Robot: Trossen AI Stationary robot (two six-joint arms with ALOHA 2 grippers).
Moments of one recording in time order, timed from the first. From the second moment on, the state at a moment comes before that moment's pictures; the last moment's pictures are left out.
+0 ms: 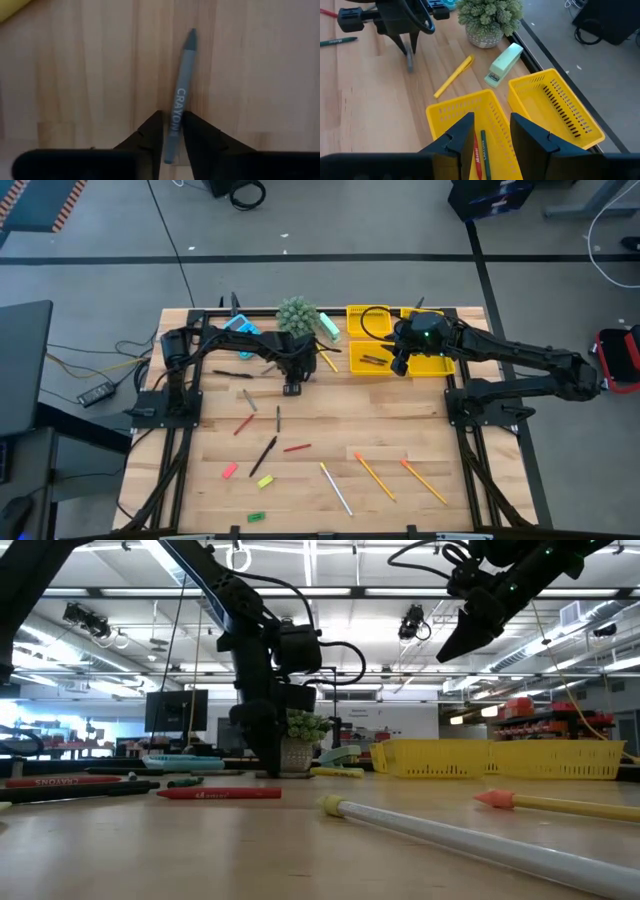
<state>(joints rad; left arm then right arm) 0.32 1.98 1.21 -0.54 0.06 0.32 -0.41 0.94 0.74 -0.43 0.10 -0.11</state>
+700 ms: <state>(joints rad) 0.29 1.99 1.37 -0.55 0.05 0.22 -0.40 0.94 0.74 -0.52 0.10 0.01</state>
